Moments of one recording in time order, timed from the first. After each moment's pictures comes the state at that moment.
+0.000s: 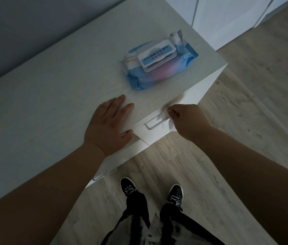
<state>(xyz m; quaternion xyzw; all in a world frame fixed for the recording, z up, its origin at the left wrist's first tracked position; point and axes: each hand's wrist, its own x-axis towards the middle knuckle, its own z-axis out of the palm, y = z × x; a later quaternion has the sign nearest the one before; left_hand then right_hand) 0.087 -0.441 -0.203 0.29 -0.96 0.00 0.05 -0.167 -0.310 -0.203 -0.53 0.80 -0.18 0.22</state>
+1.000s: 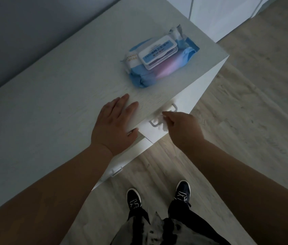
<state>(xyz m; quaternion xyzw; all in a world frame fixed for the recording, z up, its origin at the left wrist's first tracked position) 0.086 -0.439 -0.200 0.29 -0.96 -0.01 0.05 -0.113 -0.297 -0.215 -0.45 0.83 -0.23 0.22</state>
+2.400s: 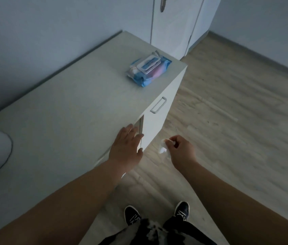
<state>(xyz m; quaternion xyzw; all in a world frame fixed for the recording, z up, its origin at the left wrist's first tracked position) 0.211 -0.378 -0.196 0.16 -0.98 -0.13 0.01 0.081 -0.194 -0.176 -0.12 0.90 -0.36 0.22</state>
